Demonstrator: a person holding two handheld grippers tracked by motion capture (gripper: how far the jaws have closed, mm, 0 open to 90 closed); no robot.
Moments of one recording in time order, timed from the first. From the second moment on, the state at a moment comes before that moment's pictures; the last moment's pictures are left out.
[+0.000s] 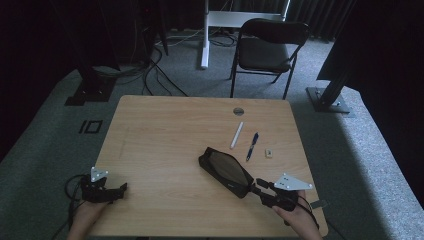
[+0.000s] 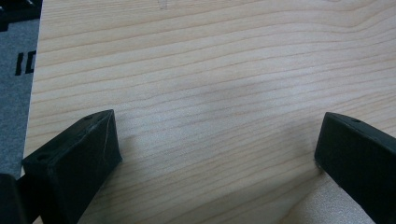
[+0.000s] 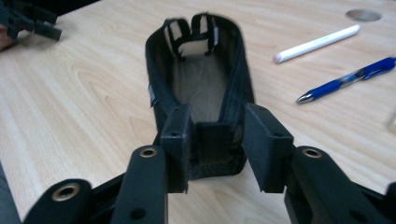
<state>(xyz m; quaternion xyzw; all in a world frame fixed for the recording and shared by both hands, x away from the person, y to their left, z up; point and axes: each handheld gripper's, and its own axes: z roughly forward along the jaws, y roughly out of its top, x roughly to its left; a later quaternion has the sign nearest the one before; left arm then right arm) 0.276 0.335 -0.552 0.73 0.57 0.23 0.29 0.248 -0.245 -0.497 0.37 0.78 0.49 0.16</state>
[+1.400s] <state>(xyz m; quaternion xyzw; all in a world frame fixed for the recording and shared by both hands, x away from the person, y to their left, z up) 0.276 0.335 -0.552 0.73 0.57 0.23 0.29 0.341 -0.276 -0.511 0.50 0.70 0.43 0.27</state>
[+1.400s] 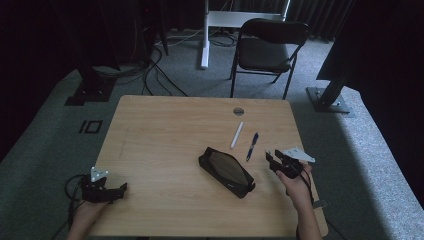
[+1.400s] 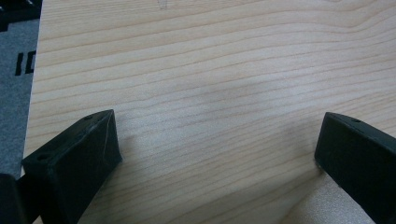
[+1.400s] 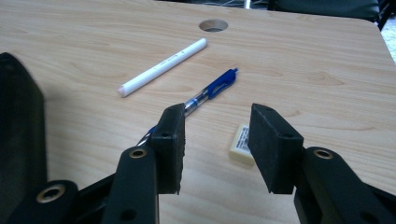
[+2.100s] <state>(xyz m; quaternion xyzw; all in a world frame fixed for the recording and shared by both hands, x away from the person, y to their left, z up) 0.276 0.335 -0.552 0.73 0.57 0.23 0.29 0.375 -0.273 -0.525 0.56 0.66 0.40 0.28</state>
